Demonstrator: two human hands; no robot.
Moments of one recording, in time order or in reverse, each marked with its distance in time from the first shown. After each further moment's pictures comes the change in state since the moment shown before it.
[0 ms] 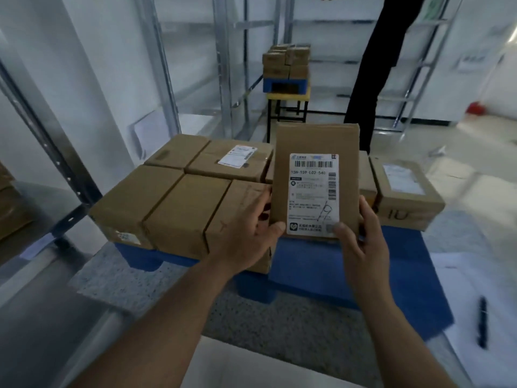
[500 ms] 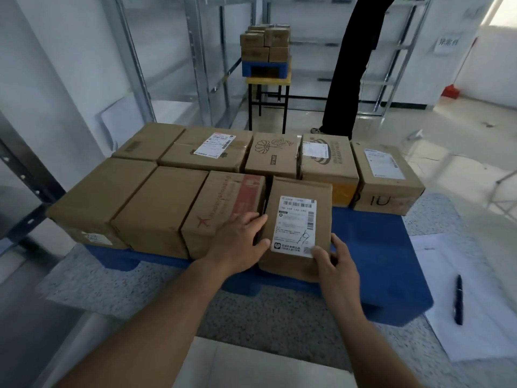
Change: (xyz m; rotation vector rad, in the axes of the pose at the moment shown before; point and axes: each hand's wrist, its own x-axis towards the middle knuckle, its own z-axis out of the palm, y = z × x) left_hand 0.029 -0.048 0.037 0.631 -0.199 -0.096; right_hand -0.017 0.057 0.003 -0.171 -0.001 0.394
